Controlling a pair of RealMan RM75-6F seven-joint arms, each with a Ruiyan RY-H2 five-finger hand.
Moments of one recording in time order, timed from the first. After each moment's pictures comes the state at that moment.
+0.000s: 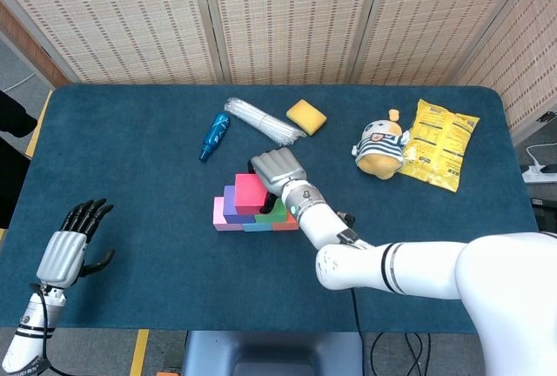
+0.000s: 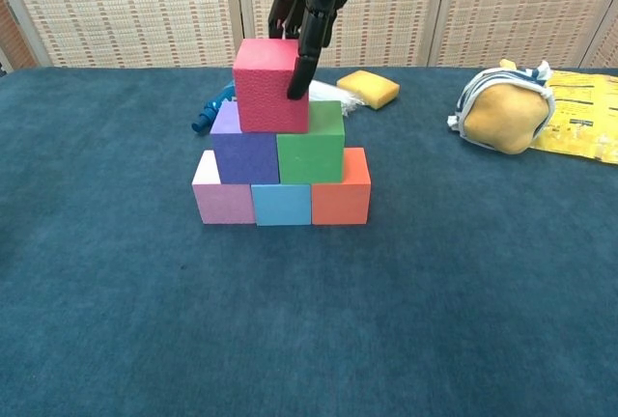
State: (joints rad) left arm -0.26 -1.36 -0.03 -1.28 1.56 1.42 -0.20; right arm 1.72 -1.22 0.00 -1.72 0.06 0.73 -0.53
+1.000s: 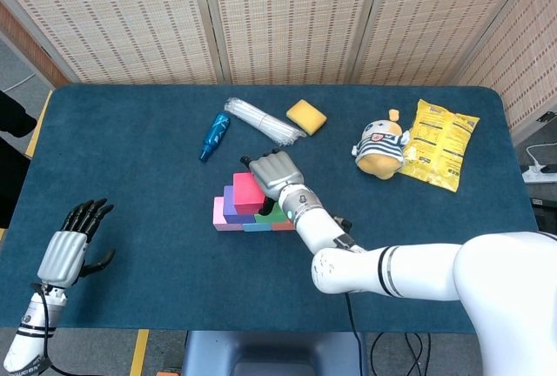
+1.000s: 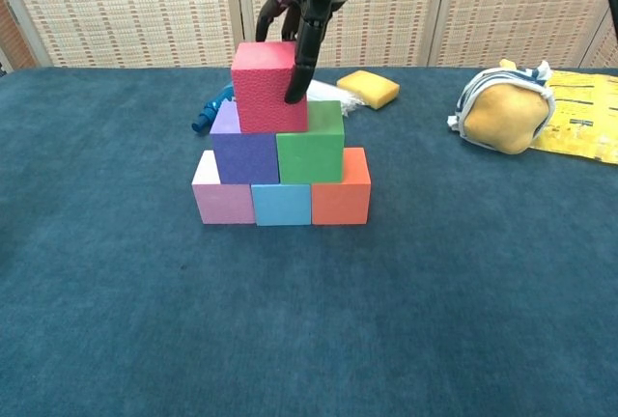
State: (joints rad) left arm -0.26 -1.38 -0.04 -1.26 1.55 1.42 -0.21; right arm 1.71 -1.24 0.03 -1.74 0.10 0.77 -0.61
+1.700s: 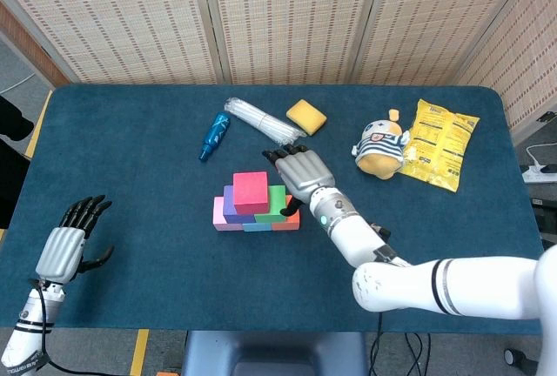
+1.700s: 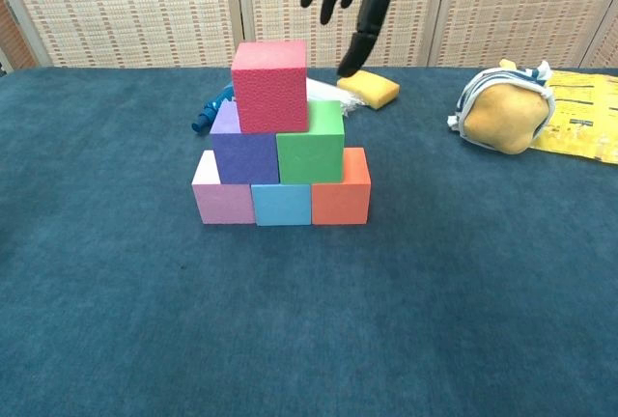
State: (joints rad) left arm -0.28 -1.36 -0.05 -1.26 1.54 1.40 -0.25; right arm 1.56 -1.04 0.05 -1.98 -0.05 0.85 -0.54
